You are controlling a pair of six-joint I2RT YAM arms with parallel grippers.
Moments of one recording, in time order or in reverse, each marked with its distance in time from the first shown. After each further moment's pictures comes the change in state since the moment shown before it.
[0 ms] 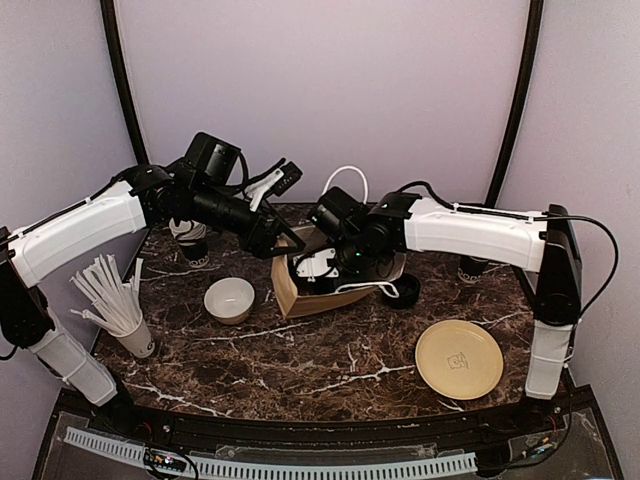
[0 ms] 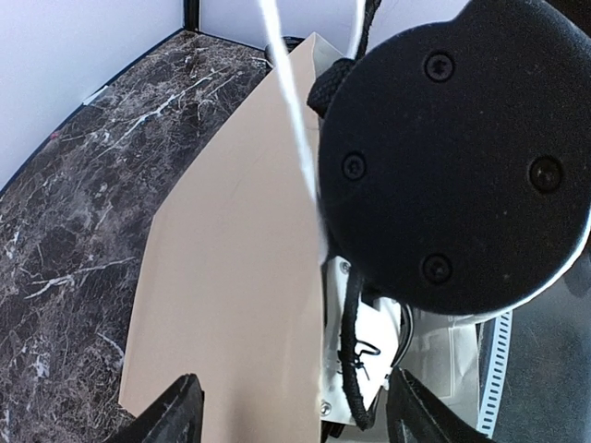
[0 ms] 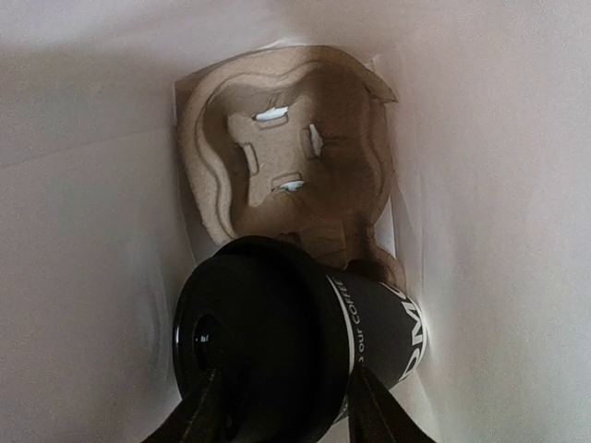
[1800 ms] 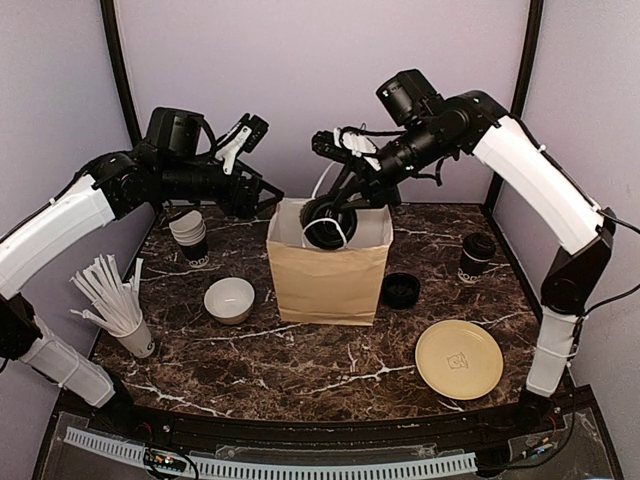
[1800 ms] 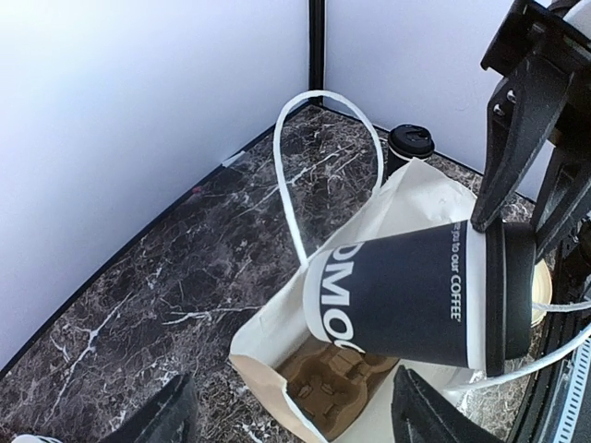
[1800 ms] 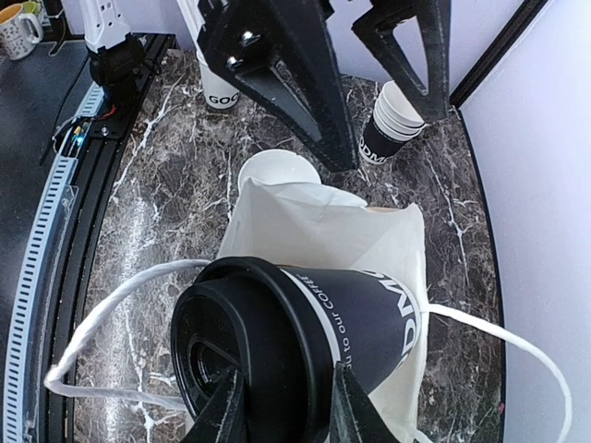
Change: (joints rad) left arm 0.045 -0.105 0.043 0.084 -0.265 -0.003; right arm -0.206 -0.051 0.578 -0.383 -0.697 0.085
